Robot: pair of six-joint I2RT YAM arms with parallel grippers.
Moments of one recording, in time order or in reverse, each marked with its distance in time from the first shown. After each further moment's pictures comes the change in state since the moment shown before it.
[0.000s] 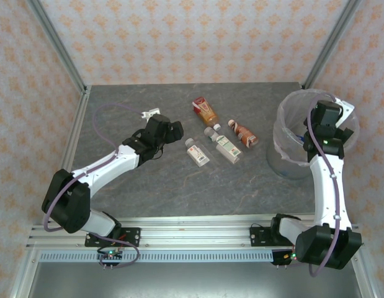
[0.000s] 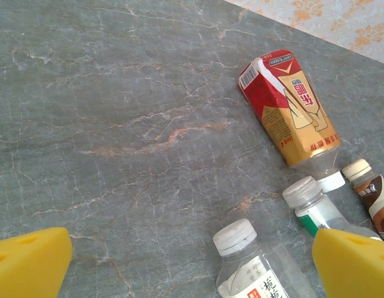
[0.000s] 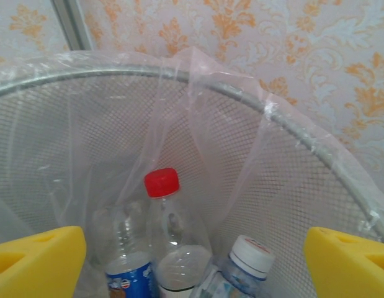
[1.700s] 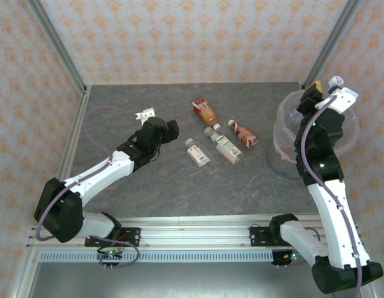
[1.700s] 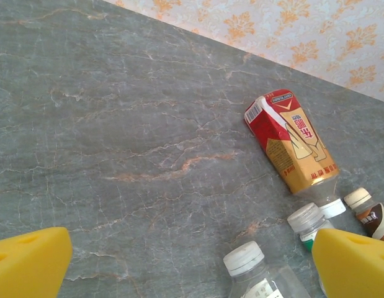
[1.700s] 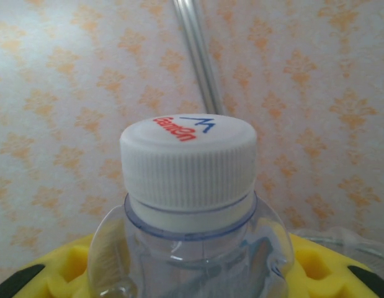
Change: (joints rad) left arm -0.013 -0.087 -0.058 0.051 -0.108 0.024; right arm 0.348 -0.203 0.021 0.440 0.107 -0.032
